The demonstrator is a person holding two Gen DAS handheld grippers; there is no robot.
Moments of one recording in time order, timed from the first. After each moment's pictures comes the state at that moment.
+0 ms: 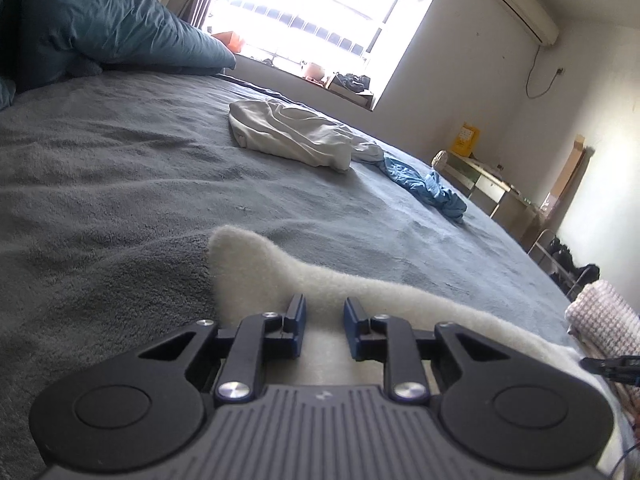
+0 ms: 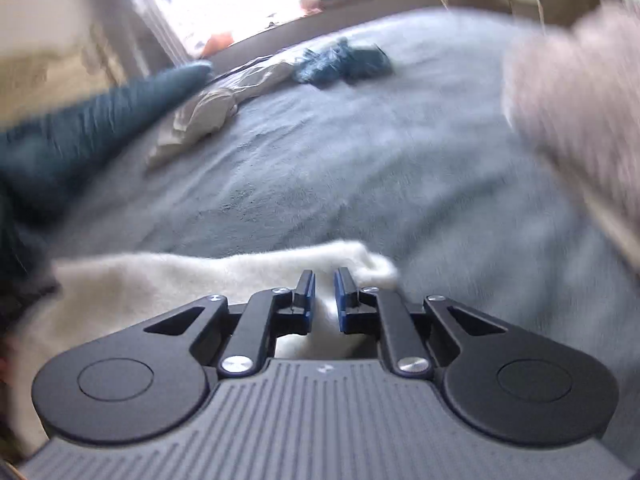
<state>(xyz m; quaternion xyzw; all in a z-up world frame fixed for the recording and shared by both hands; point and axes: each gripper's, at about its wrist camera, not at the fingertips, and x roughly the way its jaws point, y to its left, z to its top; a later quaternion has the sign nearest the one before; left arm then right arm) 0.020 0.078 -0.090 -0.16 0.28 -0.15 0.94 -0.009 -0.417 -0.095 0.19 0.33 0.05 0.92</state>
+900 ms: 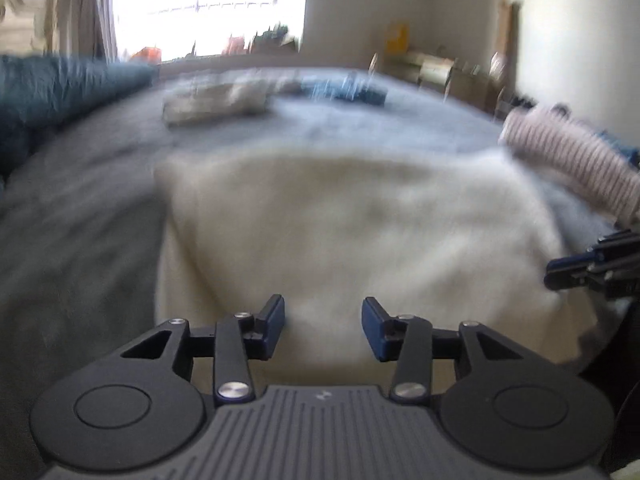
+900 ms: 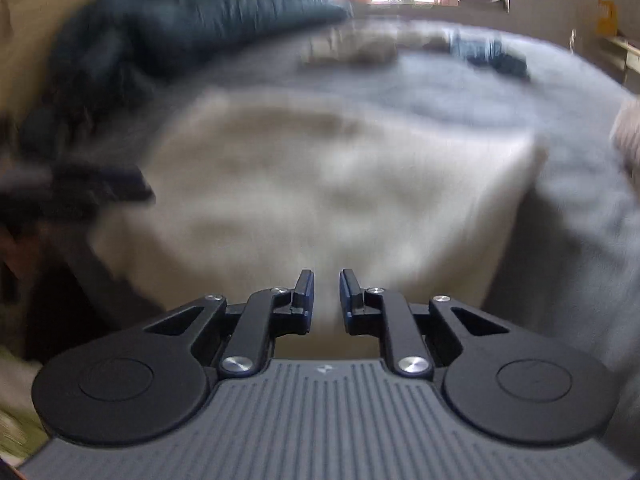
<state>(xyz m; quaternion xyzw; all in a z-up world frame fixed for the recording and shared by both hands) -0.146 0.009 -0.074 0.04 0.34 -0.19 0.92 -0.156 -0.271 -0.085 -0.01 0.36 0.18 0.92</state>
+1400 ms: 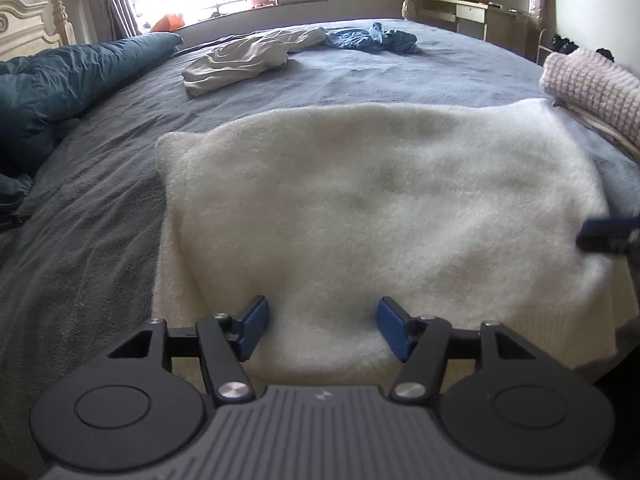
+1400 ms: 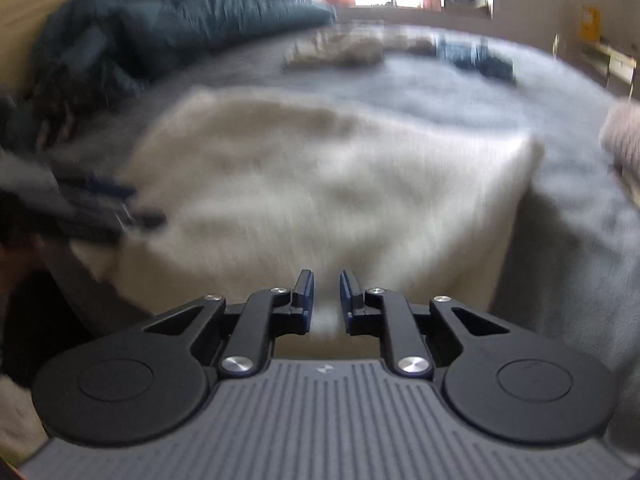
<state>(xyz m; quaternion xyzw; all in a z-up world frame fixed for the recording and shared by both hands) -0.135 -0.038 -0.069 0.11 0.39 -0.11 0.91 -0.159 -0.253 -0.073 -0.01 0.33 0.16 0.93</state>
